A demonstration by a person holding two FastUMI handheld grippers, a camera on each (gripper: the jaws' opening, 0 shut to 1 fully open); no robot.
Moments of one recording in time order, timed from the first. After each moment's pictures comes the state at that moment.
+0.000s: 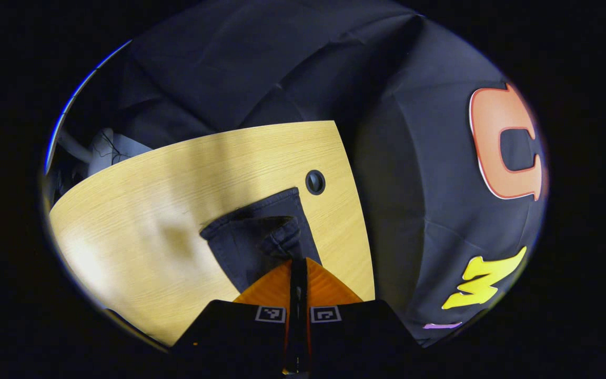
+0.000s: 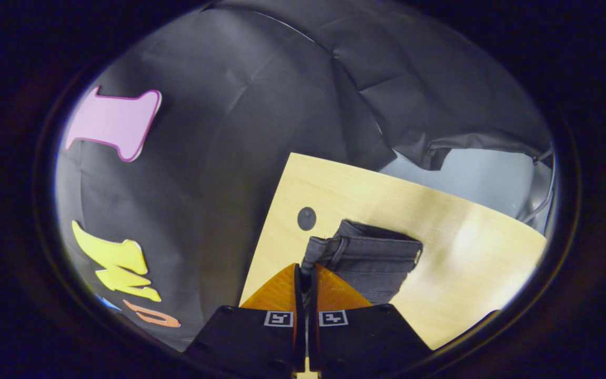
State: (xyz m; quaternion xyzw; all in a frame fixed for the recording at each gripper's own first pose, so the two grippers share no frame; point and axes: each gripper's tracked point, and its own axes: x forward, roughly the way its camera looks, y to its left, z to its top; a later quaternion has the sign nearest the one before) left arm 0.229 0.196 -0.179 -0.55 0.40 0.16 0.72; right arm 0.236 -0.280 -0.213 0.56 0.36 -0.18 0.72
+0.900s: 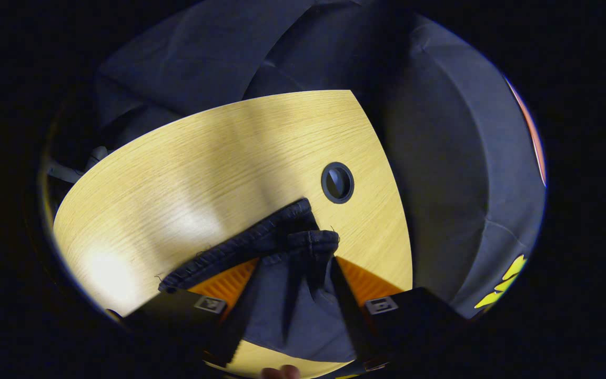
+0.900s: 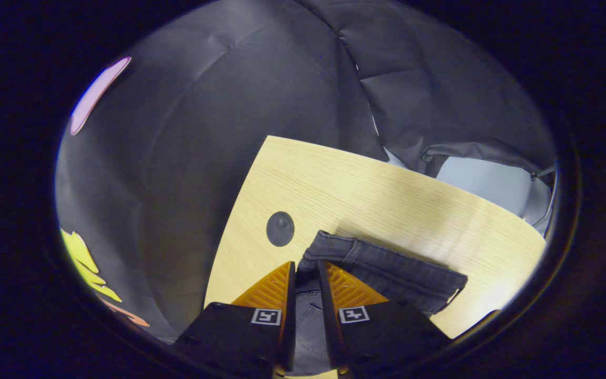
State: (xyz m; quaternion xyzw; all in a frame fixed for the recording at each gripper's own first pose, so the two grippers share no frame) left arm 0.280 0.191 -0.265 -0.49 0.46 0.17 0.72; right arm 0.294 -0.268 -0.302 0.52 0.39 -0.21 0.73
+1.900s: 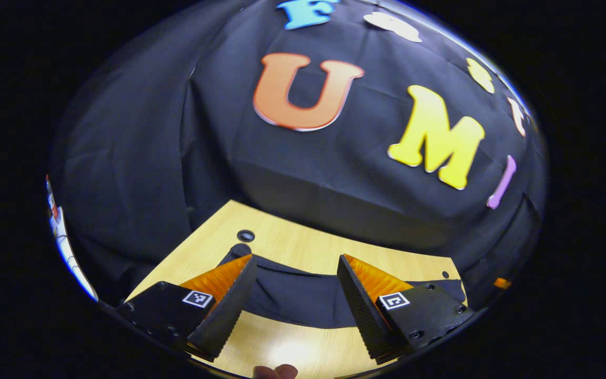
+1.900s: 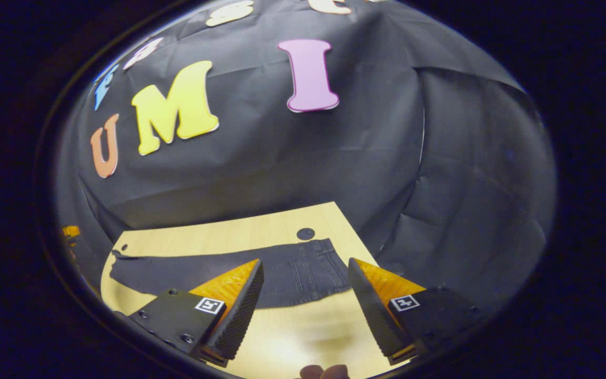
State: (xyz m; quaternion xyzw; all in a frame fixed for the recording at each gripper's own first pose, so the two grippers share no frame) left arm 0.136 0.068 -0.040 -0.13 0.17 0.02 0.98; right arm 0.074 -0.238 -0.119 0.11 0.24 -0.09 0.96
